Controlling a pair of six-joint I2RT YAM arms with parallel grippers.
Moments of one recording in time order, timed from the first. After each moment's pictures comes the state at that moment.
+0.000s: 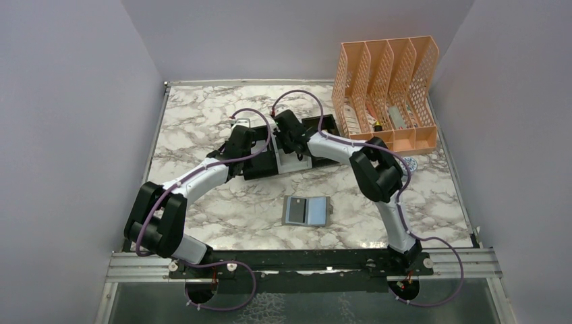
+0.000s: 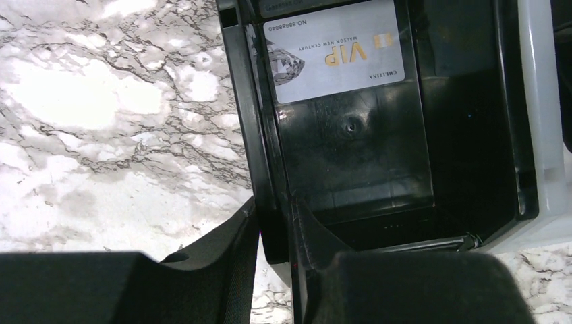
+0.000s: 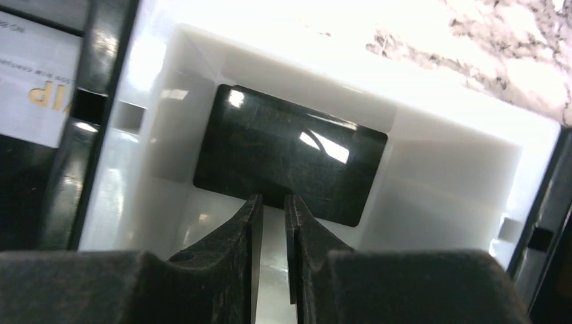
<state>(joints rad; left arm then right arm) -0.44 1.46 0.85 -0.25 -0.32 -0.34 0.74 2.23 1.65 -0.21 0.26 0.08</state>
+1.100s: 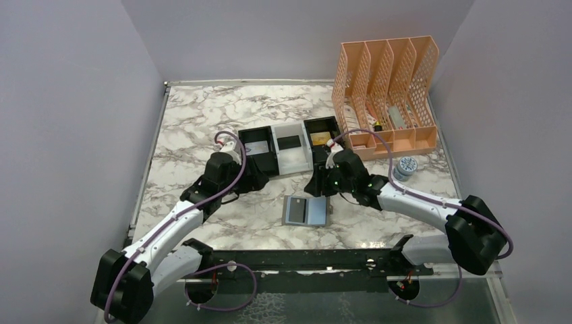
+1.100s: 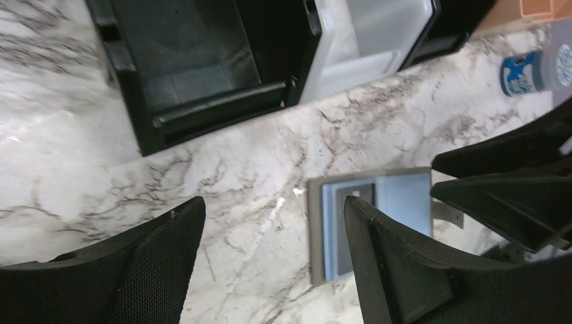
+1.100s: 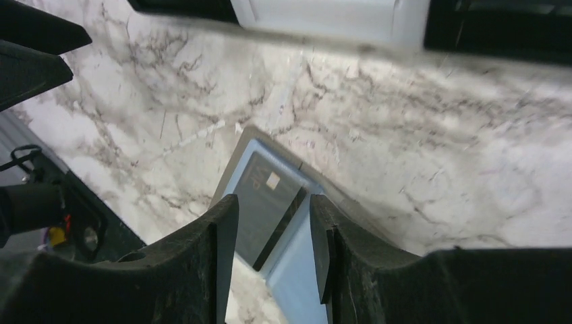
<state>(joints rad) -0.45 0.95 0.53 -0.18 0.11 -0.60 0.74 1.30 0.68 -0.02 -0.11 0.50</state>
